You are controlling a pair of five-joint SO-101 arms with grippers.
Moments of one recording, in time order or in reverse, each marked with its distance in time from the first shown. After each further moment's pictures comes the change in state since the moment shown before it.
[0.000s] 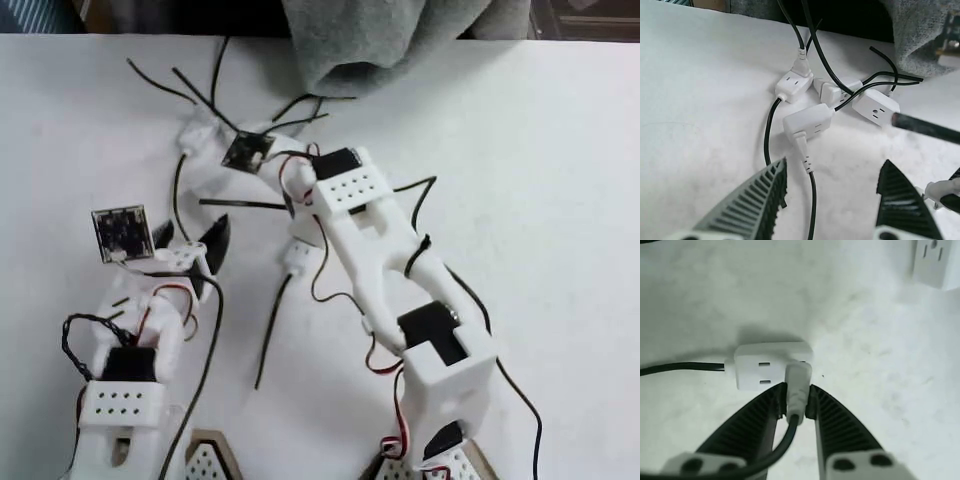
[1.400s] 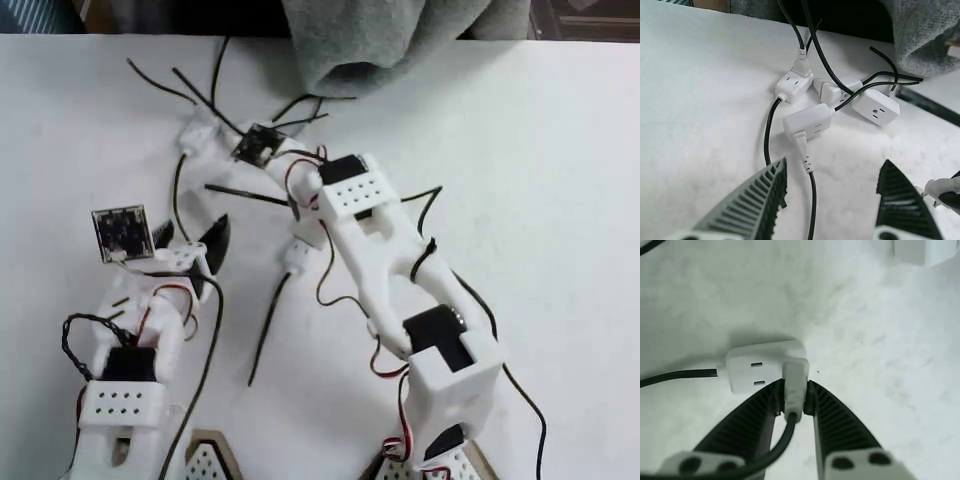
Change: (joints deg) left arm 0.0 0.0 0.0 0.0 0.0; right arm 1.0 -0.8 5.9 -4.0 -7.3
